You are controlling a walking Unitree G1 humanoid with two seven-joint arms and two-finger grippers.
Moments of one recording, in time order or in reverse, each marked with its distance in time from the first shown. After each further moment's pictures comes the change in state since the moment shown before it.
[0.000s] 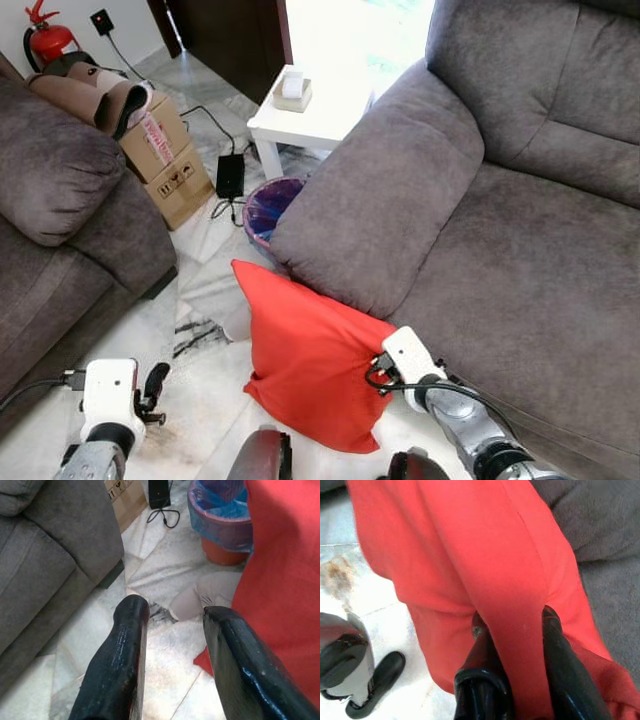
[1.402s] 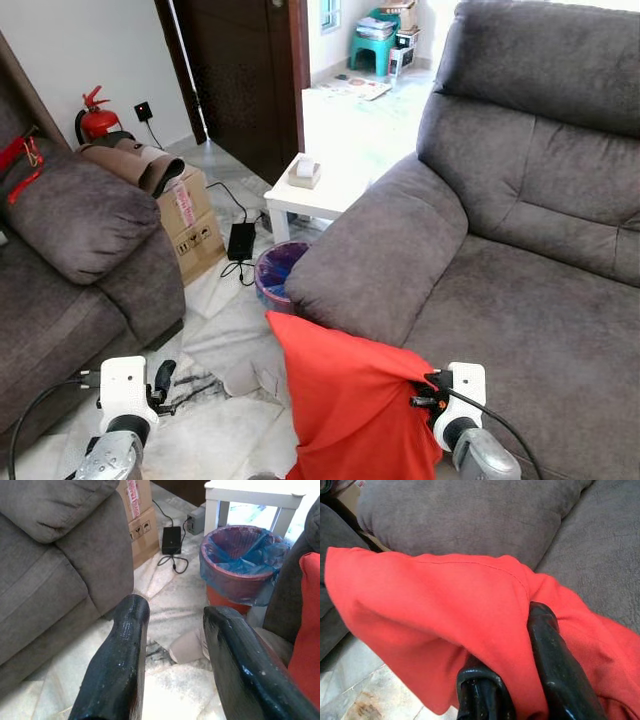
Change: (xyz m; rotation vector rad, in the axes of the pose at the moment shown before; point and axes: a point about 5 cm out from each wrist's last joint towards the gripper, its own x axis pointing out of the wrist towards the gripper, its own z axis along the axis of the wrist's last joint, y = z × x) left arm 0.028 -0.005 -0.031 -0.053 0.028 0.029; right arm -0.029 -0.004 -0.059 0.648 -0.102 -0.205
